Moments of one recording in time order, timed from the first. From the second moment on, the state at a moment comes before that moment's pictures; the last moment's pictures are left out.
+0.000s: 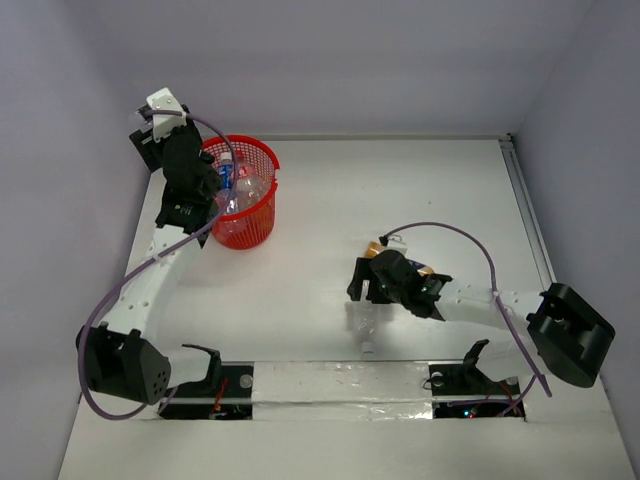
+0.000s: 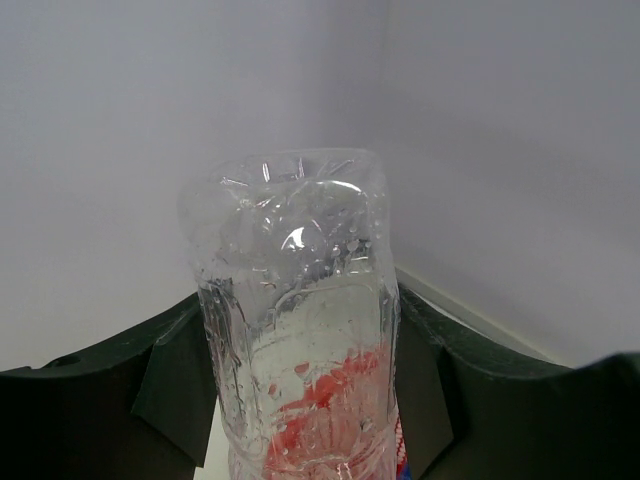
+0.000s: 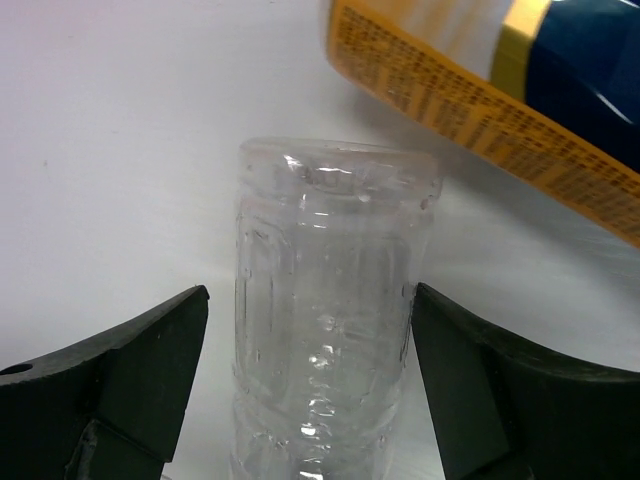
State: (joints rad) left arm -0.25 1.24 1.19 0.26 -0.93 0.09; right arm 0.88 1.32 0.58 -0.07 0.24 0.83
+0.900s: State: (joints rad) left arm -0.24 1.40 0.98 0.44 -0.87 -0.02; right arm 0.90 1.35 0.58 0.01 0.17 0.75
